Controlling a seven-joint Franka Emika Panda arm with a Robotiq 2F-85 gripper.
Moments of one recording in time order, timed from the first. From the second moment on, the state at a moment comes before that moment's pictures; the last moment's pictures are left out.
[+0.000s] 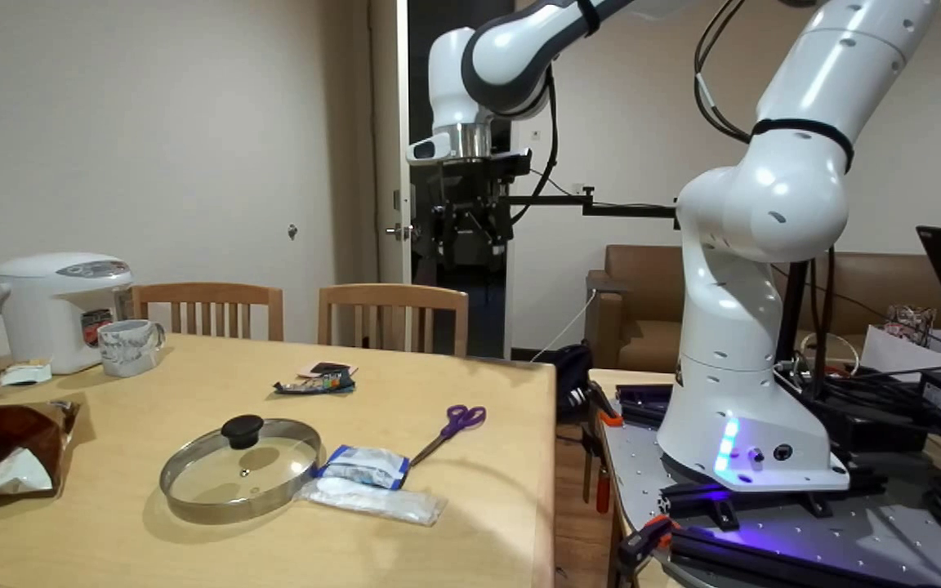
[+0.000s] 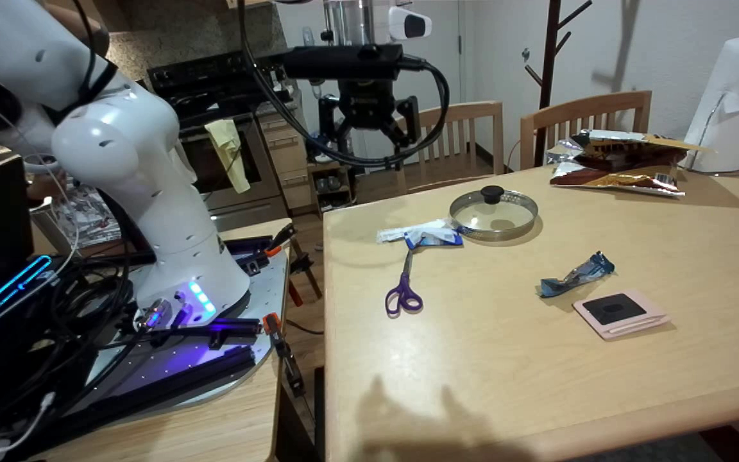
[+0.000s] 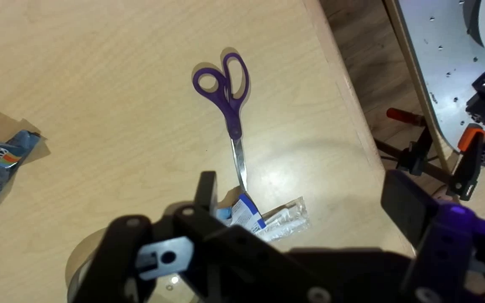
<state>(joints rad) 0.07 -0.45 -0.30 -2.60 -0.12 2.07 -1.16</state>
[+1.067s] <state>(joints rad) 0.02 -0.37 -0.27 -2.68 -0.12 2.15 -1.17</state>
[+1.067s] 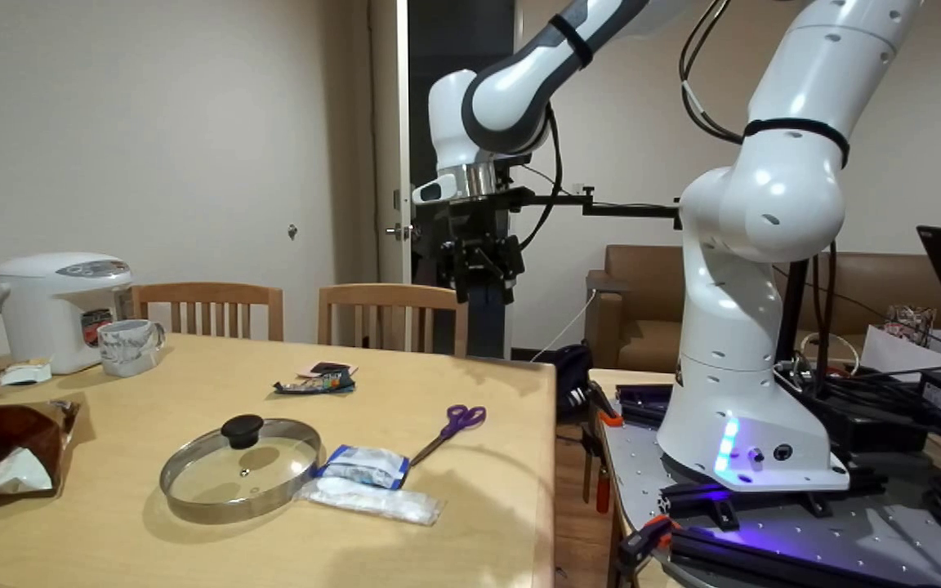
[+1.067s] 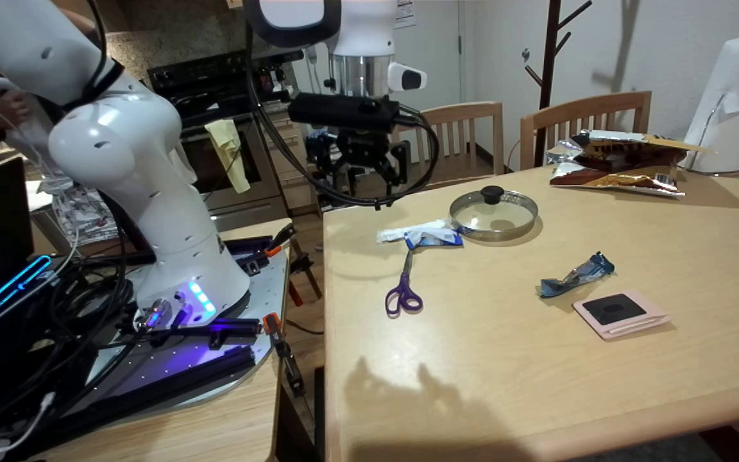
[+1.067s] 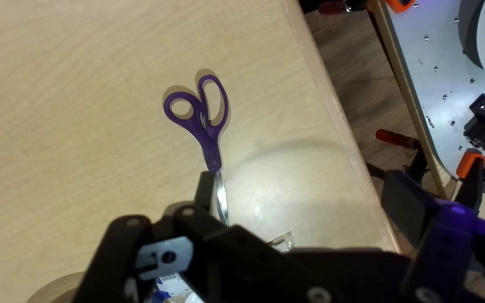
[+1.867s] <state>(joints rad) 0.01 -0.20 -0.25 -2.67 -0.13 2.33 -1.23</state>
